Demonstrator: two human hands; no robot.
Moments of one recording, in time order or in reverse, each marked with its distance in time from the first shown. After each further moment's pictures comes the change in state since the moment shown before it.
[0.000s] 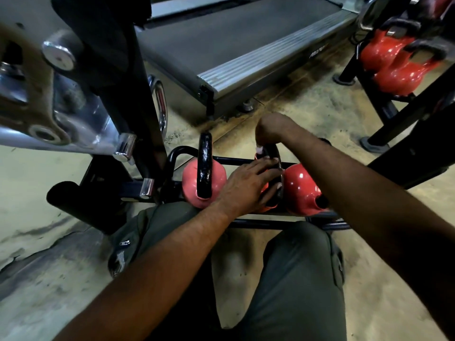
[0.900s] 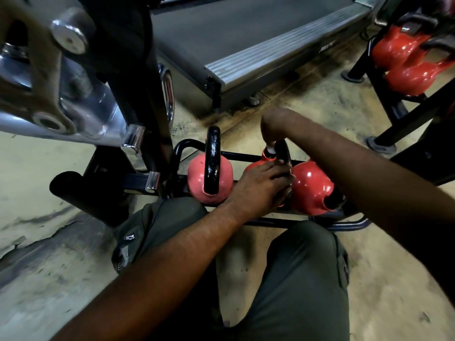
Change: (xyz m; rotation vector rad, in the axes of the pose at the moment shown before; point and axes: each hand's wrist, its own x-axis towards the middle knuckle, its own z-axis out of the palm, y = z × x) left_hand -0.002 0.002 0.010 -0.019 0.048 0.106; right_hand -0.003 -0.024 -0.014 -0.380 -0.142 -0.055
